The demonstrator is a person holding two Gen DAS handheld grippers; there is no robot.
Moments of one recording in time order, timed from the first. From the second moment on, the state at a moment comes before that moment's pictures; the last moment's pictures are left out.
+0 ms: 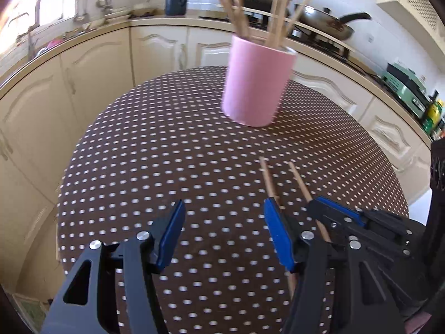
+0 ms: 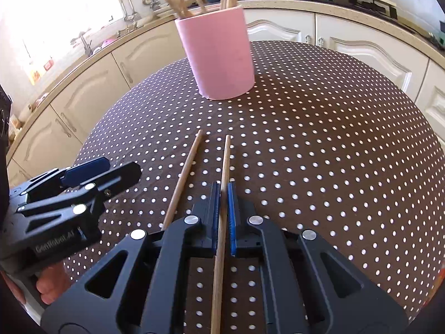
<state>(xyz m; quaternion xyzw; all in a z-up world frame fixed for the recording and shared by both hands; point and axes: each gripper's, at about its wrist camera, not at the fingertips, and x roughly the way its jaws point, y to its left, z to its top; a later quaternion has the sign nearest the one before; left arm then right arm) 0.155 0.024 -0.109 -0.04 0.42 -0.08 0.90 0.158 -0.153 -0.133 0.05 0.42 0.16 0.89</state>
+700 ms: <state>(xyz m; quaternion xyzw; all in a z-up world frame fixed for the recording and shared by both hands) 0.188 -0.019 -0.122 -0.01 0.44 -0.04 0.90 0.150 -0.212 -0.134 0.14 0.42 0.14 0.88</state>
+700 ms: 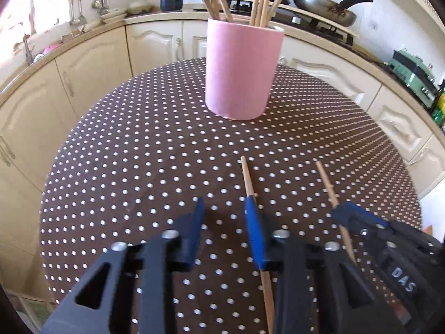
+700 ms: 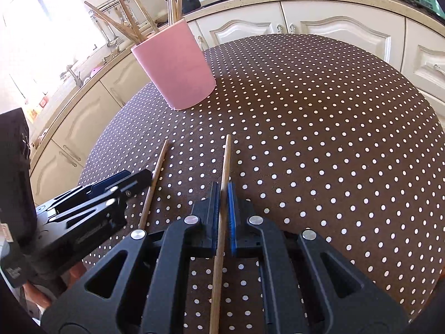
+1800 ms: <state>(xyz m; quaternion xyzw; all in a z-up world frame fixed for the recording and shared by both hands) 0.184 -0.038 -0.121 0.05 0.43 -0.01 0.90 0.139 -0.206 -0.130 0.15 0.42 0.12 0.89</state>
